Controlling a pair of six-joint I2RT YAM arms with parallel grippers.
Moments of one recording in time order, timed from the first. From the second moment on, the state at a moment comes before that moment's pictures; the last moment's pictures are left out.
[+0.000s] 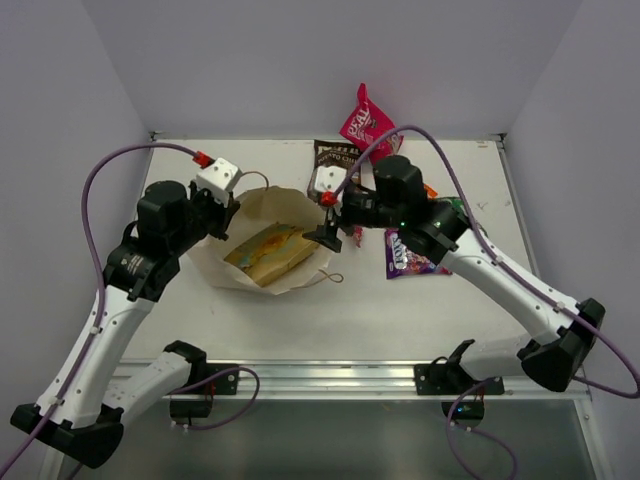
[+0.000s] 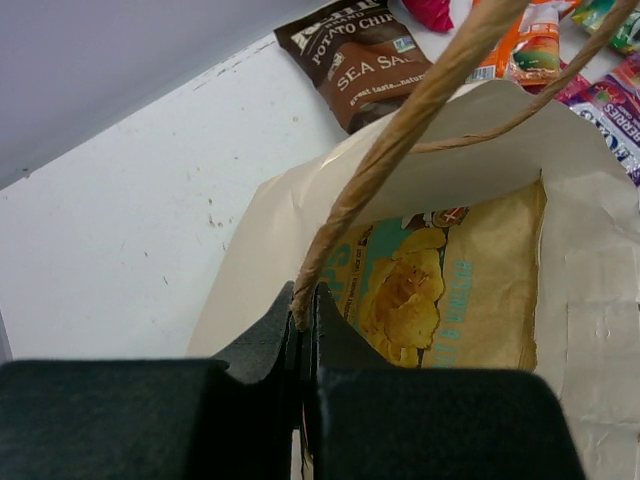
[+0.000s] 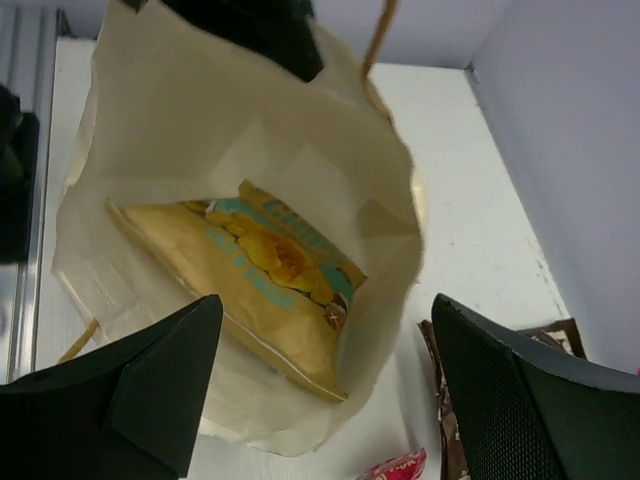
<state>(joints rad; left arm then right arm) -0.38 0.89 1.14 -0.59 0.10 0.14 0.77 1.29 1.37 -0.34 -0.46 -0.41</state>
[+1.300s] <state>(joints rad) -0.38 0.90 1.12 -0.58 0.23 0.19 0.98 1.71 1.40 -0.37 -0.21 -0.68</state>
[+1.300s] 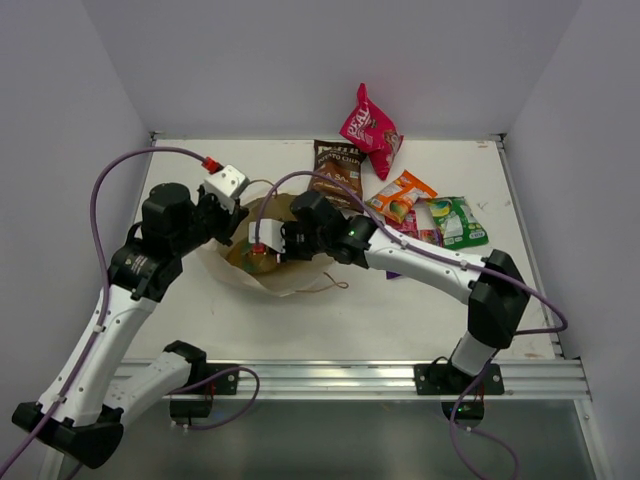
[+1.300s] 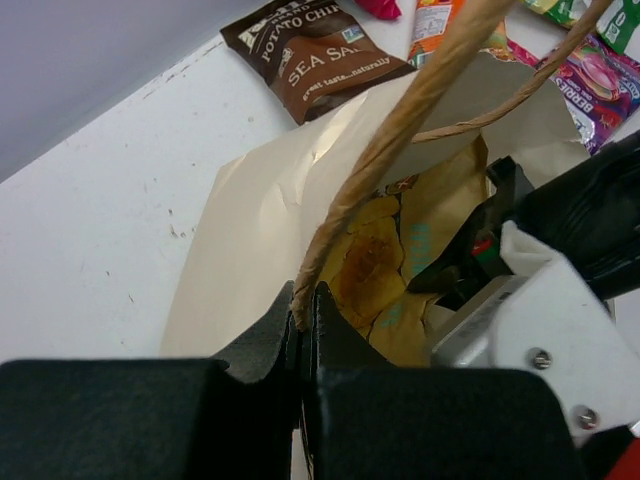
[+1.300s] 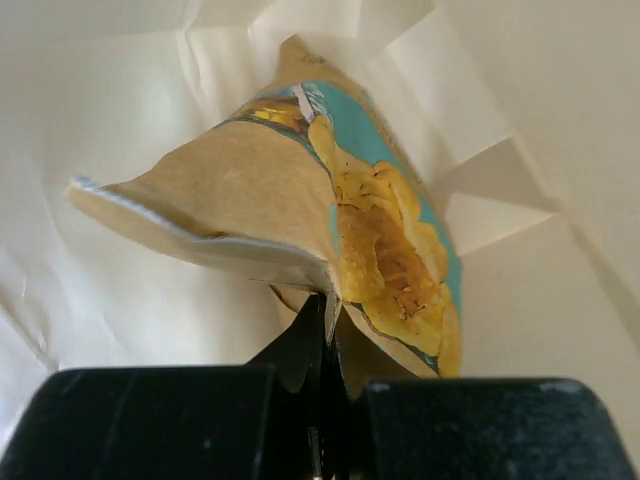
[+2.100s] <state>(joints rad) -0.38 0.92 1.10 -0.56 -0.04 0.10 1.00 1.08 1.48 -0.41 -0.29 -0.66</state>
